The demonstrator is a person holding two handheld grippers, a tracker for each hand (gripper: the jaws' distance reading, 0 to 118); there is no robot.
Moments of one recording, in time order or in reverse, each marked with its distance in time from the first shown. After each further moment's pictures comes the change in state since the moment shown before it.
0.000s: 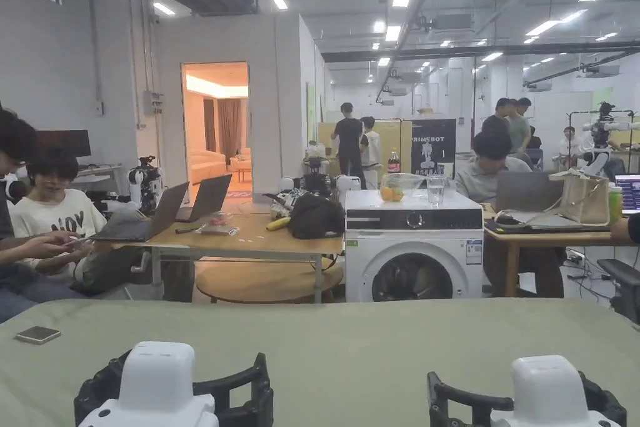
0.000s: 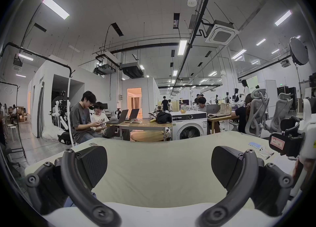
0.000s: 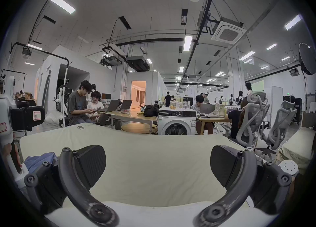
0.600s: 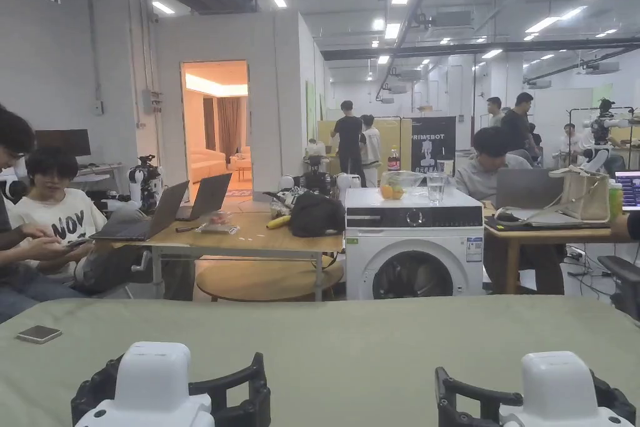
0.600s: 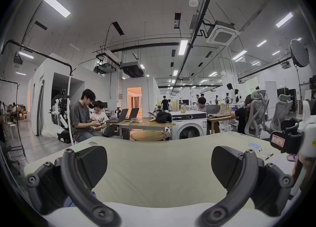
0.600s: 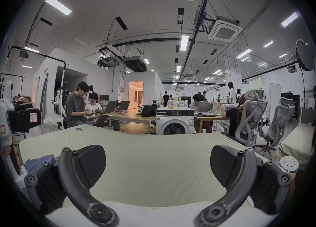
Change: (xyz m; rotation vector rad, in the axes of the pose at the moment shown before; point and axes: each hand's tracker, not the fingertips) left arm -0.004 -0.001 0.000 -0.008 -0.008 0.013; right arm 0.006 0.000 -0.002 -0.003 -0.011 -0.019
